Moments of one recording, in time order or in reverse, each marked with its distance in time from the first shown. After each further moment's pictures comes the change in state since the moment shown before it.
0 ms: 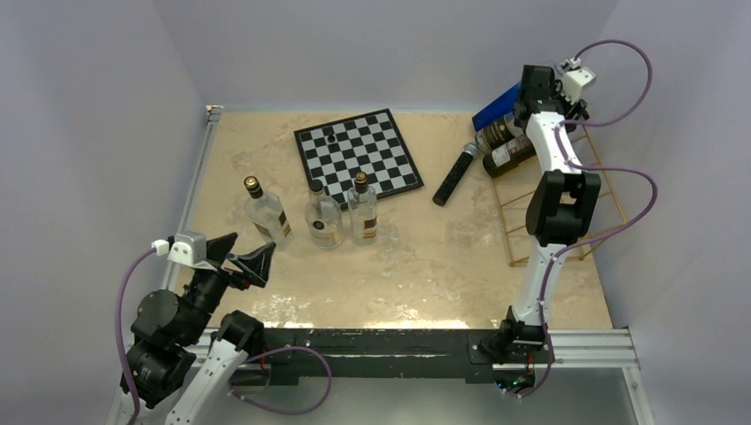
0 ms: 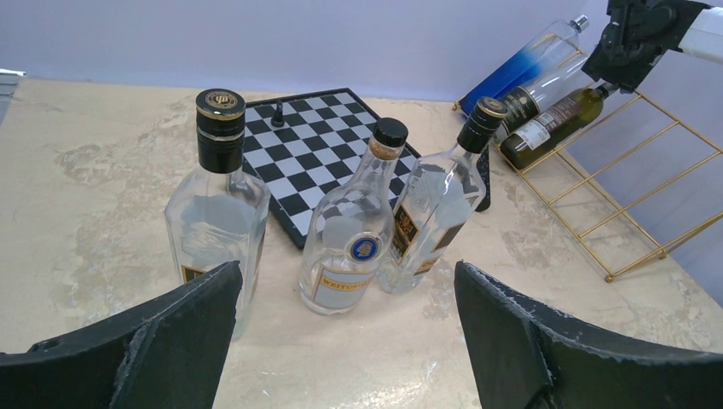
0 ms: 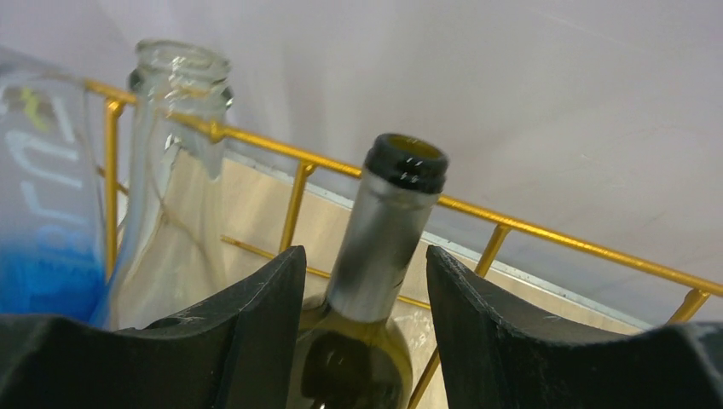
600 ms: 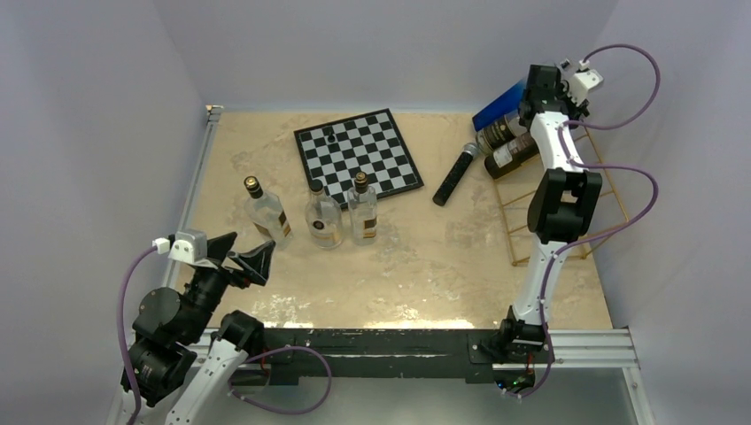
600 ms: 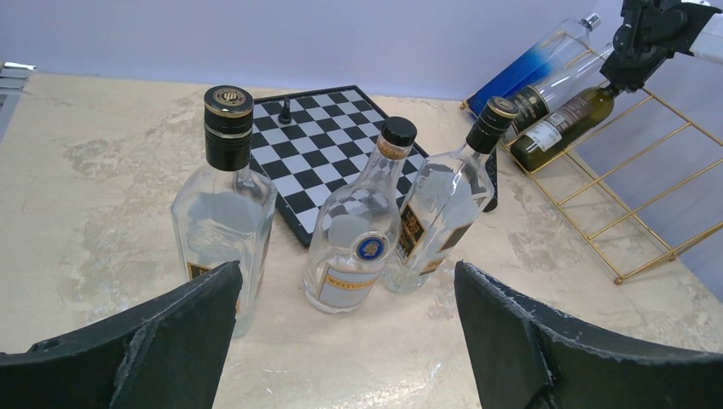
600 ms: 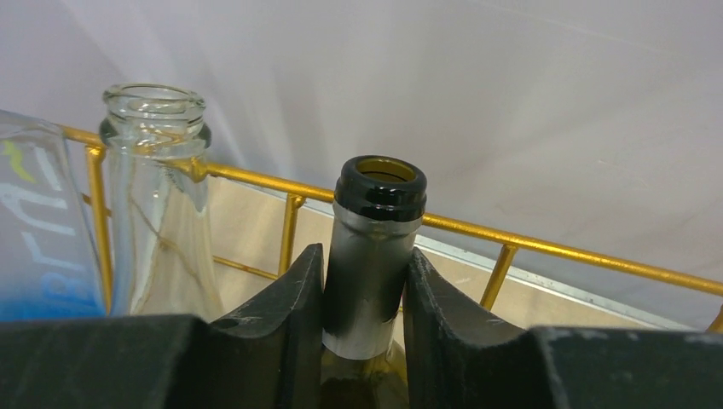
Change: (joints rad) left arm 0.000 0.012 -0.002 0.000 -0.018 -0.002; right arm -0.035 0.035 0.029 0.014 -0.005 0.029
